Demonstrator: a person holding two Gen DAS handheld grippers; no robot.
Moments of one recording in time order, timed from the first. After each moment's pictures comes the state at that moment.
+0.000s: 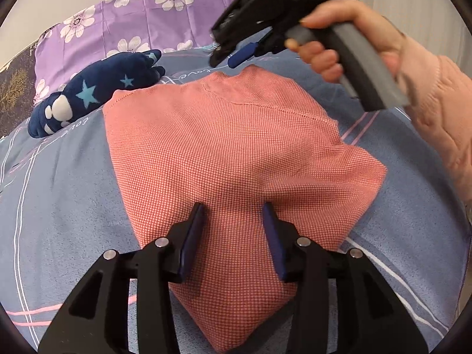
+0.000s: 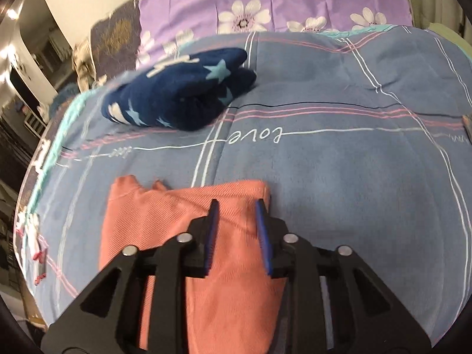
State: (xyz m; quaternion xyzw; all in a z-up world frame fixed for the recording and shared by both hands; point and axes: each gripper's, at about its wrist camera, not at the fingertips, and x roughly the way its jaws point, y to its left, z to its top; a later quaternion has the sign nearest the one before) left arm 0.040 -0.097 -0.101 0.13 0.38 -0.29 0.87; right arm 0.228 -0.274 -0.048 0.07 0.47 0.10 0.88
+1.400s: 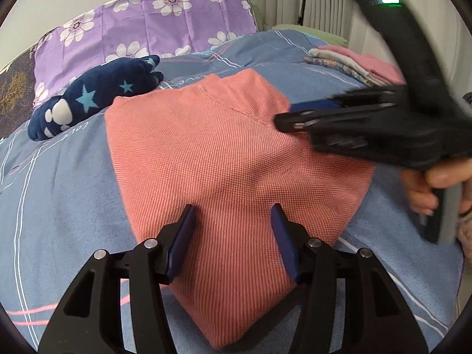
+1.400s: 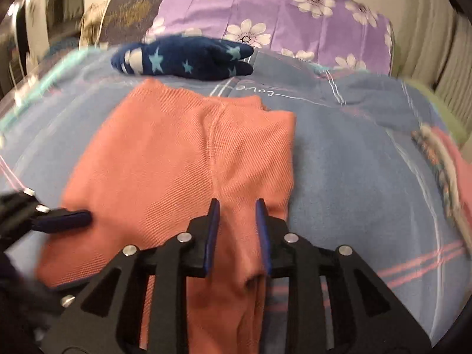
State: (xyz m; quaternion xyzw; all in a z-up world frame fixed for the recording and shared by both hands) left arm 0.034 -0.092 -0.095 0.12 0.37 -0.30 0.87; right arm 0.050 -0.243 -0.061 0.00 0.39 0.07 0.92
